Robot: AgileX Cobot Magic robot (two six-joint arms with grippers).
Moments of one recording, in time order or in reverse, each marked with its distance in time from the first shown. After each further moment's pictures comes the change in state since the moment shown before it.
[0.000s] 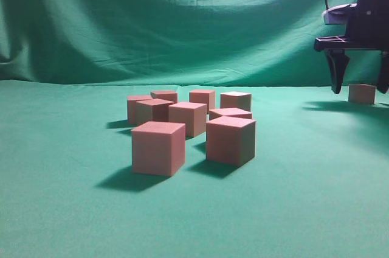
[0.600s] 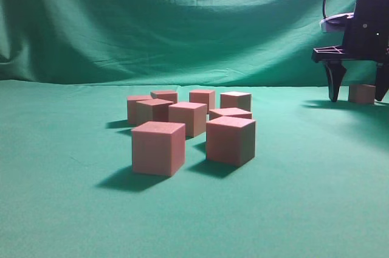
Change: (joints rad) left arm 0.000 0.000 0.000 0.000 0.000 0.000; right arm 0.000 0.039 -0.005 -0.017 -0.057 0.000
